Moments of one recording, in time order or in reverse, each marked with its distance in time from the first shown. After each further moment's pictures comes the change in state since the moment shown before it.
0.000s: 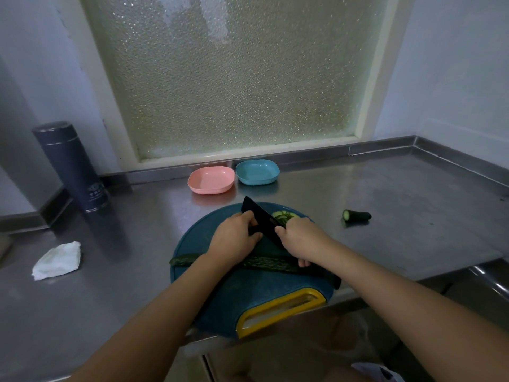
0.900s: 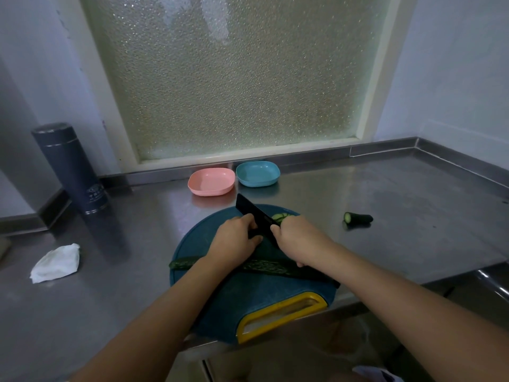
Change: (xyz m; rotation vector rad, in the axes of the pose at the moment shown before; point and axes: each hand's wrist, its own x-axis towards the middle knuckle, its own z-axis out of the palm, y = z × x) left_hand 0.001 -0.002 0.001 -0.007 0.012 0.004; right_hand -0.008 -0.012 -0.008 -0.073 0.077 -0.110
